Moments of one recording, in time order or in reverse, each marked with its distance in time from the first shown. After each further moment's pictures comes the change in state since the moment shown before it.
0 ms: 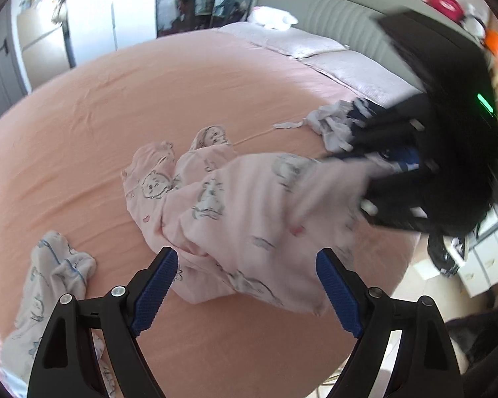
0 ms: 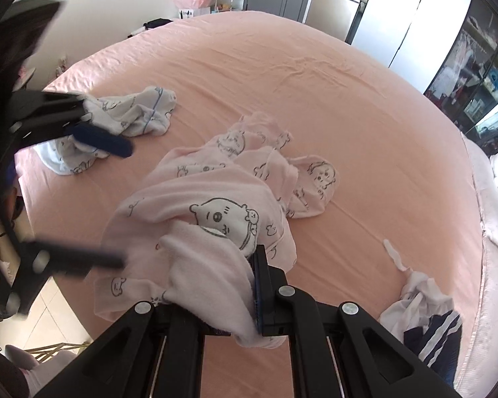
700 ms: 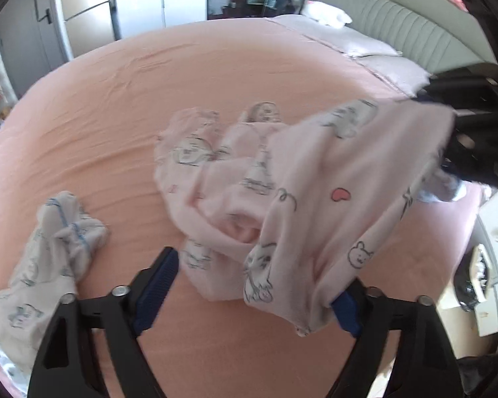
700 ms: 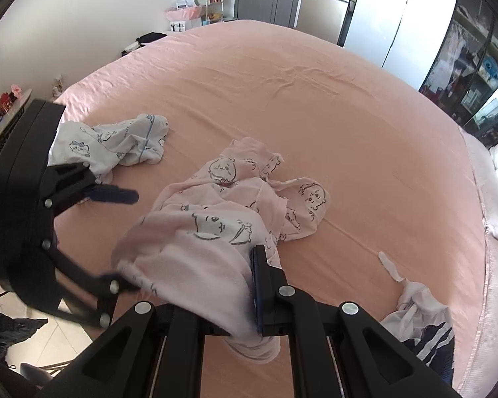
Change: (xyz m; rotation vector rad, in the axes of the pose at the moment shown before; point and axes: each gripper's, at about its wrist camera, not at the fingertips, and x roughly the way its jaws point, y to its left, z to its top) left arm 0.049 0.029 -0.005 -0.158 0.035 0.161; right arm 0.001 -0.017 0.018 0.064 -0.029 0.042
